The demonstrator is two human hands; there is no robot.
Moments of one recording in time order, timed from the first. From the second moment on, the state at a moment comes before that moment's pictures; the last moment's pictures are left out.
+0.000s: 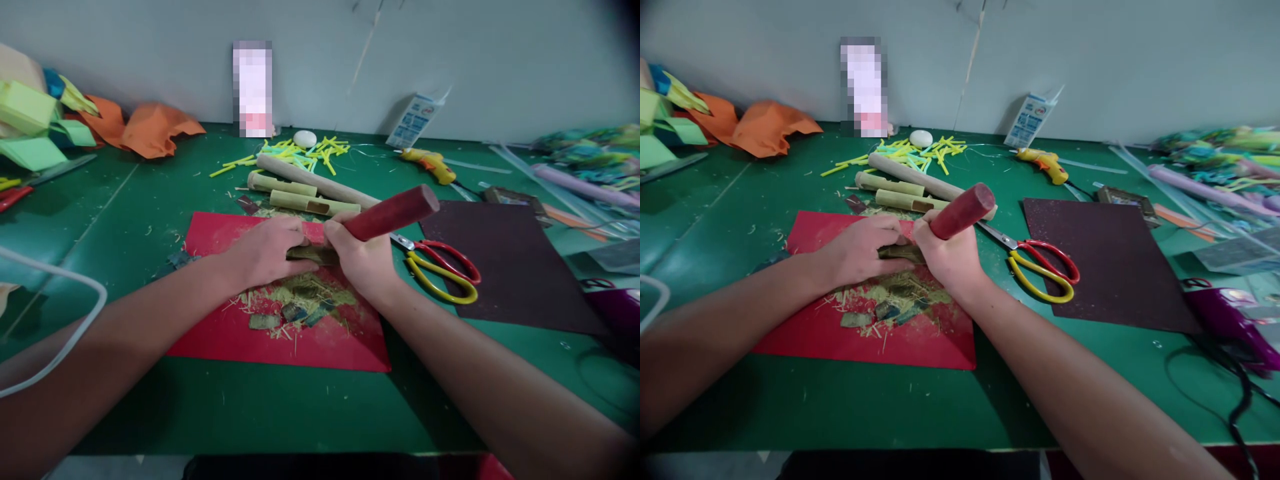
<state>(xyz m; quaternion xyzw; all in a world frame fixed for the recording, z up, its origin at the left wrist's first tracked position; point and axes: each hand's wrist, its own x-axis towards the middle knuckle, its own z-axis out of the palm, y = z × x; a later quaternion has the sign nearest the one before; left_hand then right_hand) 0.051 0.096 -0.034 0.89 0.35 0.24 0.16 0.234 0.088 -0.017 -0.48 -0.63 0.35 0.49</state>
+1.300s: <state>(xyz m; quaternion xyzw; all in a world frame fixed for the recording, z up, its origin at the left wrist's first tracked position) 0.050 0.096 -0.033 0.89 0.35 0.24 0.15 0.237 0.092 -0.023 -0.47 -0.66 0.32 0.49</state>
